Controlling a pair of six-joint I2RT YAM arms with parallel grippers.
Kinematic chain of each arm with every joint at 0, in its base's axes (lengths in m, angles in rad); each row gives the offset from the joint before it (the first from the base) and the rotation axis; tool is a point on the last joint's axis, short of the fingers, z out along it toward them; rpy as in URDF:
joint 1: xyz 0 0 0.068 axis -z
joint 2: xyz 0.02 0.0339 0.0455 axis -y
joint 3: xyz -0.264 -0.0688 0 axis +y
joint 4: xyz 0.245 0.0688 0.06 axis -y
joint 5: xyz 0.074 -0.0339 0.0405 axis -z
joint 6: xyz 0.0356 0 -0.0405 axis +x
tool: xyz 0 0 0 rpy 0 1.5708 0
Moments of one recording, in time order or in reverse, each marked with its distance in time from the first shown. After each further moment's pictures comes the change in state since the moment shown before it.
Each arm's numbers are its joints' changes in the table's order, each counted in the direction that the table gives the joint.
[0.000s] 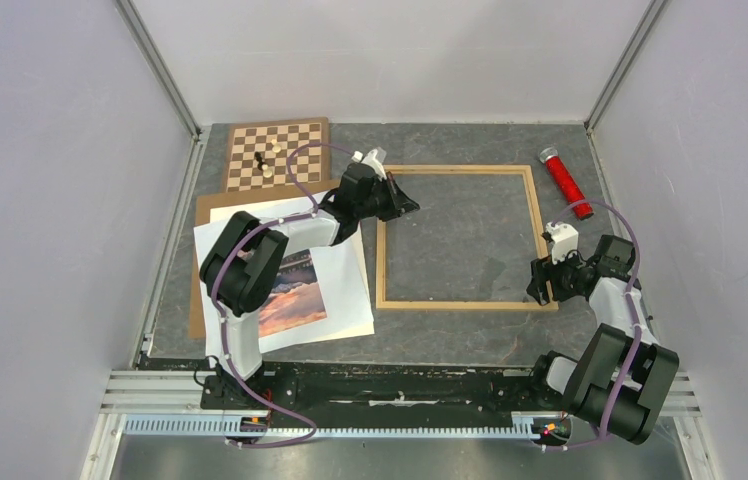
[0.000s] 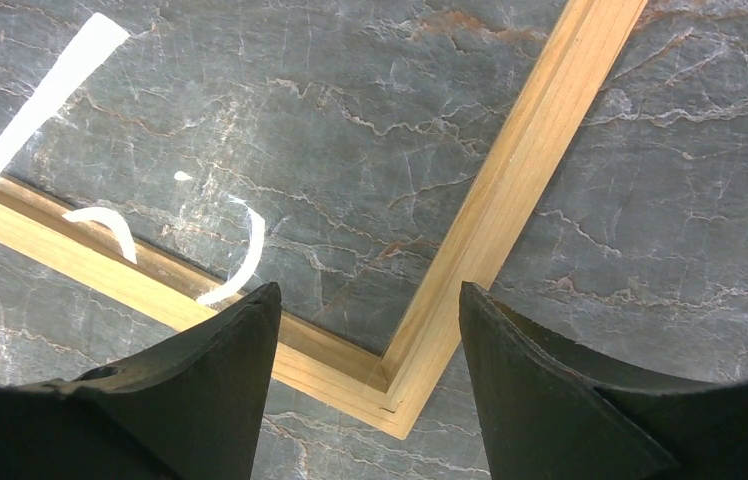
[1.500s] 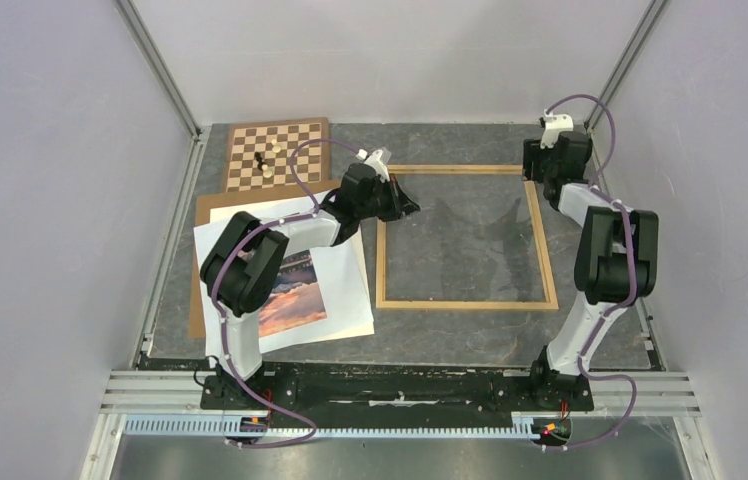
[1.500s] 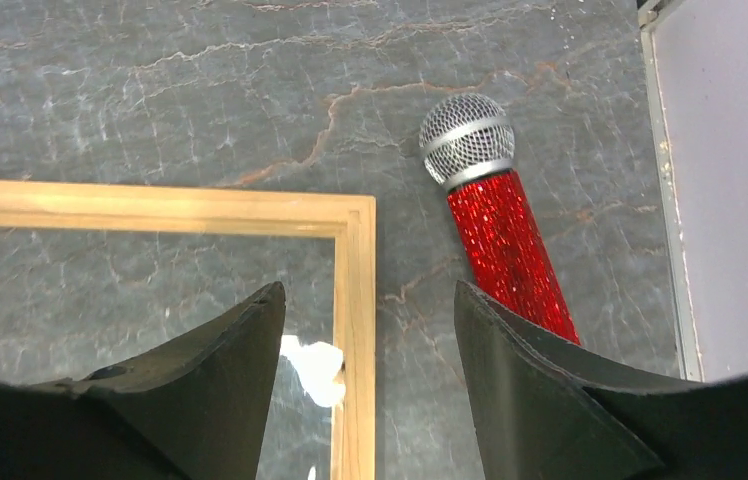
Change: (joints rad) left arm 0.008 0.000 -0.003 0.000 0.016 0.104; right arm -0.326 -0.700 -0.649 0.689 0.544 0.560
